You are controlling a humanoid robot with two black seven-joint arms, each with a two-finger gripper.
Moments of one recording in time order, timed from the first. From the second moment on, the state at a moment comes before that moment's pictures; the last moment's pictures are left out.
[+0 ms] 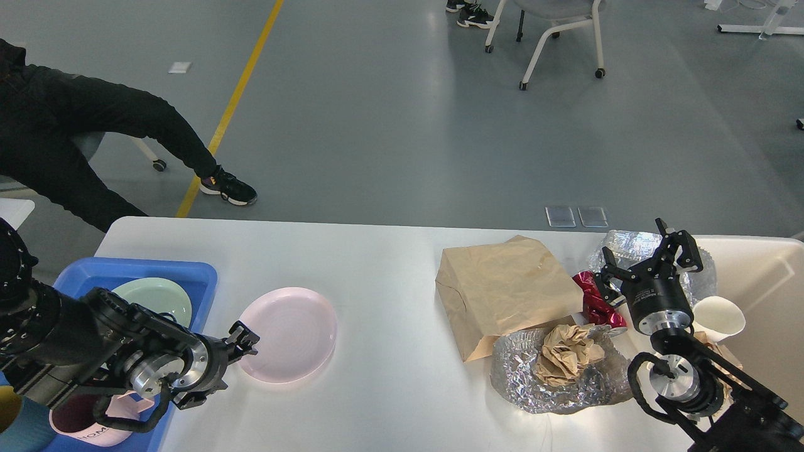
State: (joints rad) left arm -1.35 0.32 1.12 -1.29 -0.59 0.12 -0.06; right arm 0.30 -0.34 0.90 0.93 -0.05 0.08 0.53
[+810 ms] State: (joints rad) left arm -1.30 0.30 1.08 -1.24 -0.56 0.12 -0.04; right arm 0.30 -0.34 0.90 0.93 -0.05 0.08 0.53
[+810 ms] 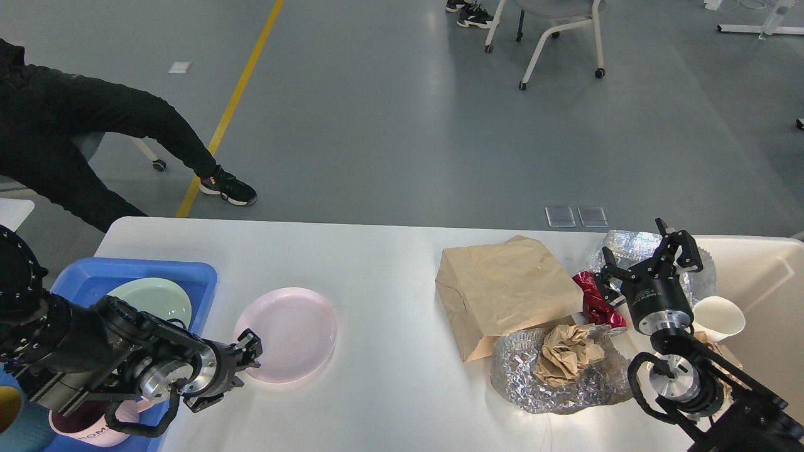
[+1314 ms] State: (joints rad) left arm -1.29 0.30 1.08 -1.24 -0.56 0.11 -0.05; right arm 0.30 -0.34 0.90 0.93 -0.05 0.08 0.53
